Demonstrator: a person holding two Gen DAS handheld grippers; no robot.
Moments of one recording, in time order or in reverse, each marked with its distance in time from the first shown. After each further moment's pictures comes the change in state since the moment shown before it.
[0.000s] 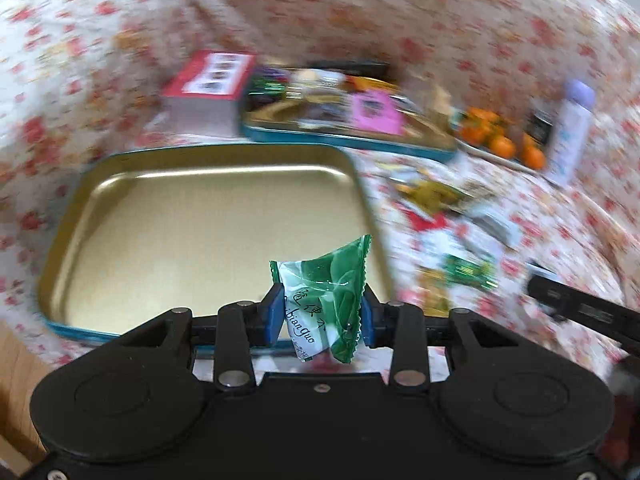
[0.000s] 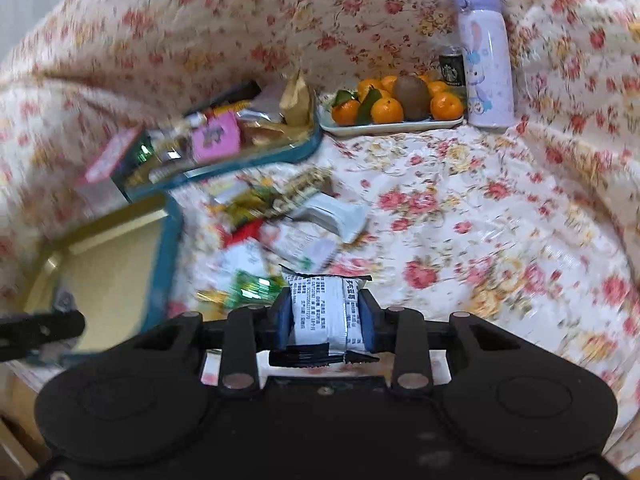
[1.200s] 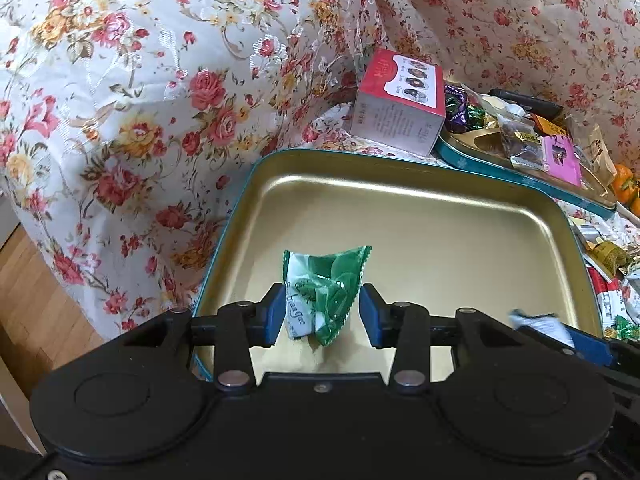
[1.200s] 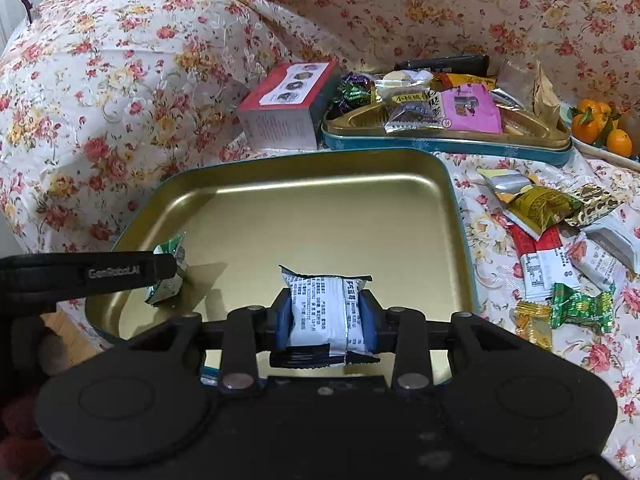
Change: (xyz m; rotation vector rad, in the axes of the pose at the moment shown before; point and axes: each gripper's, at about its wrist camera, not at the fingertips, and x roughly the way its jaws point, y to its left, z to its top) left arm 0.023 0.121 0.007 -0.147 -0.034 0.212; right arm 0.058 0.201 -0.027 -0.272 0.097 0.178
